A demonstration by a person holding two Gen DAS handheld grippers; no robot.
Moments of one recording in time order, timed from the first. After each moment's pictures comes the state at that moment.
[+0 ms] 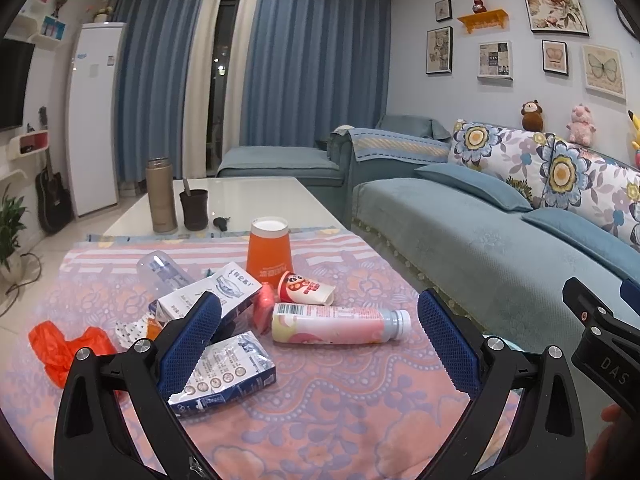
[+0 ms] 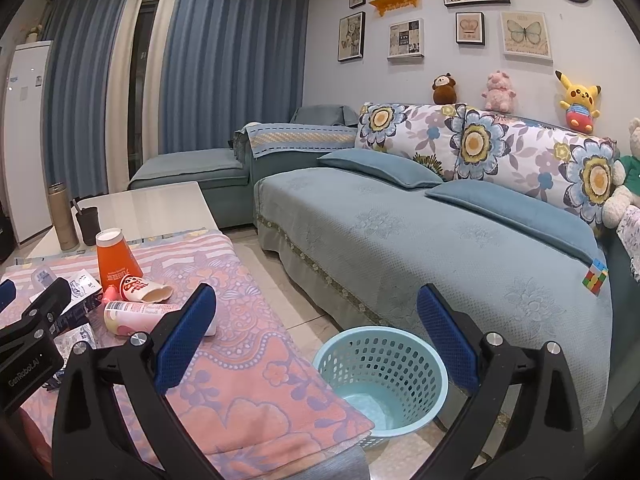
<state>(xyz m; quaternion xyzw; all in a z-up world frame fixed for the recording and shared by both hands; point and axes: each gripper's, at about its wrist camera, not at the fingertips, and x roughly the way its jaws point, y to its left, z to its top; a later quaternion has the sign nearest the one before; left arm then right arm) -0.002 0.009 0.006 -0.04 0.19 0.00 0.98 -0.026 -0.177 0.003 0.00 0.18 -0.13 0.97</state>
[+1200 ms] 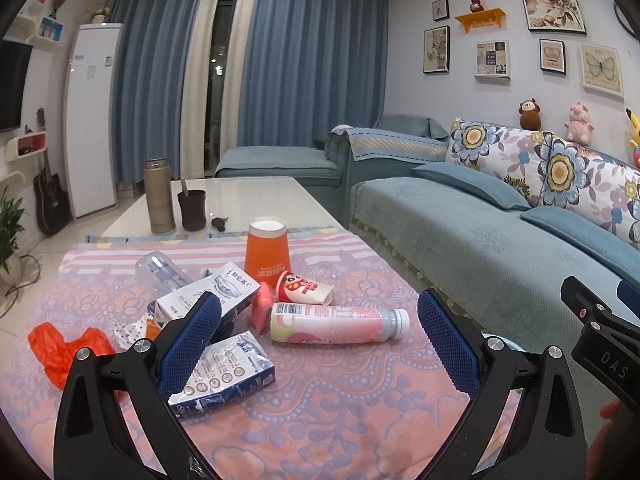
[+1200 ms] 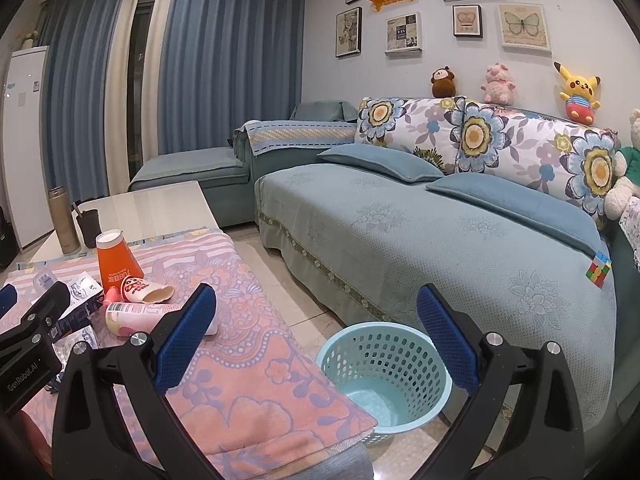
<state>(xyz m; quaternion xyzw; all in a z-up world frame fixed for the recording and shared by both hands) -0.003 0.009 0.007 -0.04 0.19 0.00 0.98 -0.020 -0.178 -0.002 0.01 0.19 -0.13 0.97</state>
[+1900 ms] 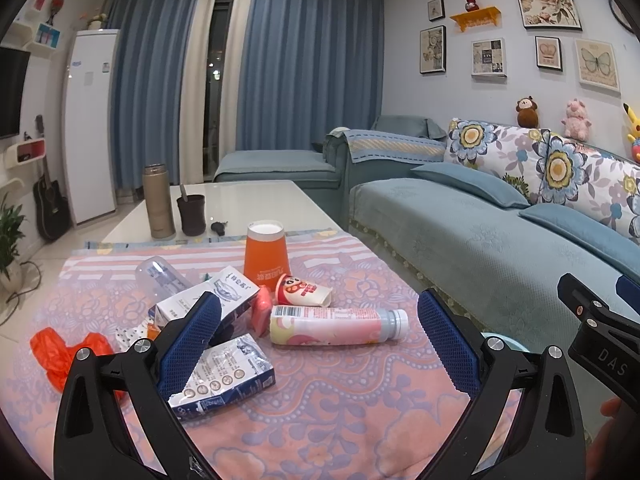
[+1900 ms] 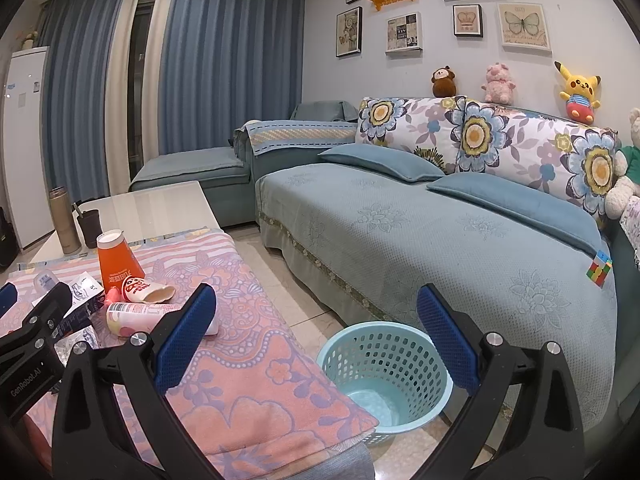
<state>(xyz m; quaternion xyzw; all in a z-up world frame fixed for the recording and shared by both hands) -0.003 0.005 0.005 -0.03 0.19 0.00 0.98 -0.022 -0.178 -0.001 0.01 0.19 -0.13 0.97</state>
